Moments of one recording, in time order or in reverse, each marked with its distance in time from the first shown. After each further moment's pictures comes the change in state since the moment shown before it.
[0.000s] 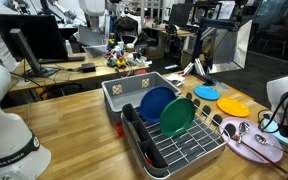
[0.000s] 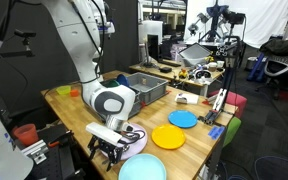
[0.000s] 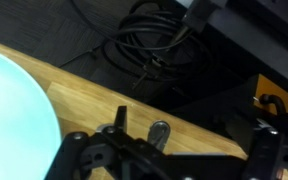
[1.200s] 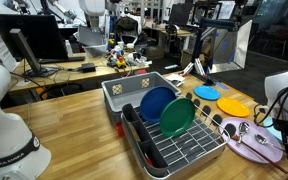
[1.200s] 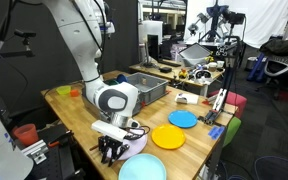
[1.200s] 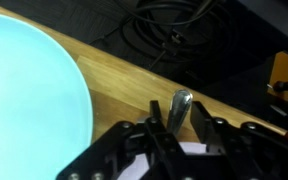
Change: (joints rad) arm -0.001 0.001 0.000 0.038 -0.009 0.034 0.013
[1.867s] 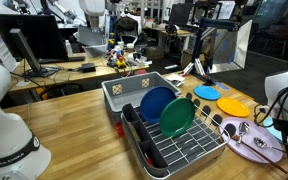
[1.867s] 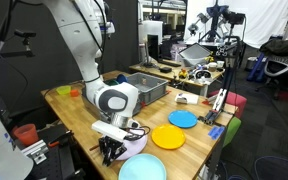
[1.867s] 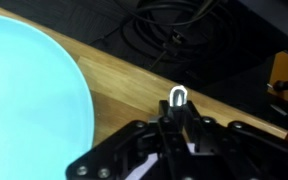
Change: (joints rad) arm -0.004 0.002 0.000 0.002 0.000 0.000 0.000
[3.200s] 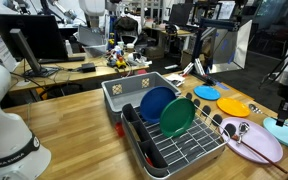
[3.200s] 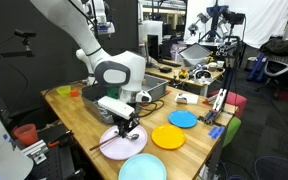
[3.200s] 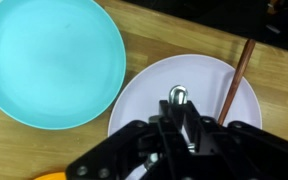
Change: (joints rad) arm -0.112 -0.295 0.065 -0.014 0.267 -0.023 -0.136
